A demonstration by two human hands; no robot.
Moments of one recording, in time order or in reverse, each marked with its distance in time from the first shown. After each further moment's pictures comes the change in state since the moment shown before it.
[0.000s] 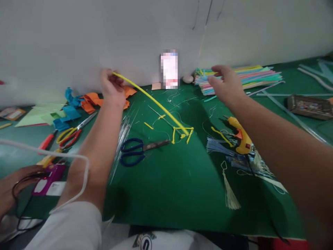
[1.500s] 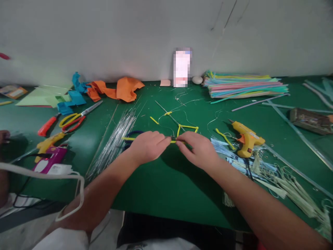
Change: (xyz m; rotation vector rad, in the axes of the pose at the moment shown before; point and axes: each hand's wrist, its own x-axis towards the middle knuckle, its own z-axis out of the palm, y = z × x) left_hand -0.223 -0.025 -0.066 1.364 -0.905 1.380; right_hand -0.185 -0.088 0.027 0.005 -0.493 -0.352
